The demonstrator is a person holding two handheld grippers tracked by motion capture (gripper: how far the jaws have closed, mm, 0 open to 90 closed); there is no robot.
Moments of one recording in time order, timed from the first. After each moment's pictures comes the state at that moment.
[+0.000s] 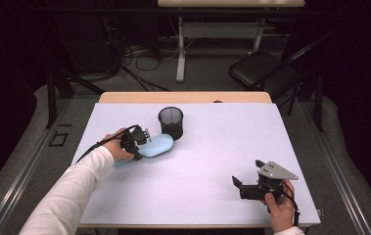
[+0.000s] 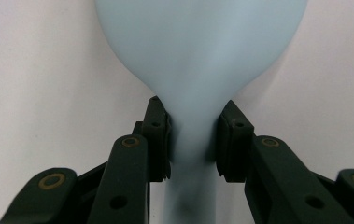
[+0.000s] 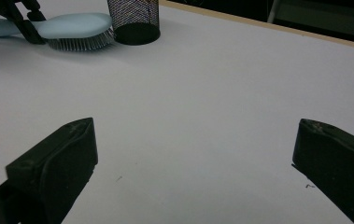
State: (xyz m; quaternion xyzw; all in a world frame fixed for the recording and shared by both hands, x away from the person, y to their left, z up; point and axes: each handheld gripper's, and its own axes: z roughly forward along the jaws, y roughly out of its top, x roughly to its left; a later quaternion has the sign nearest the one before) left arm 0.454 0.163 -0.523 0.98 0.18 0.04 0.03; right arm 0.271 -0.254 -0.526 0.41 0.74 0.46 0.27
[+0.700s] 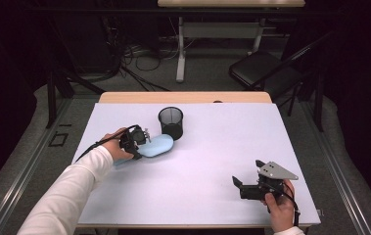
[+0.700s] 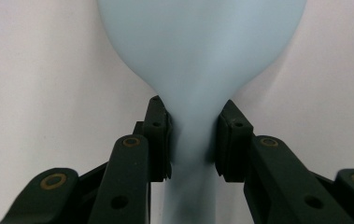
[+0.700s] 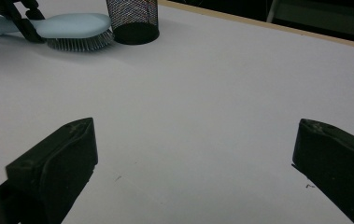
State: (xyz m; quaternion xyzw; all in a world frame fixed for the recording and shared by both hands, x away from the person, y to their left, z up) left arm 0.453 0.164 -0.521 0.98 0.18 0.05 0.03; right arm 0.271 -0.254 -0.526 0.41 0.74 0.46 0.27
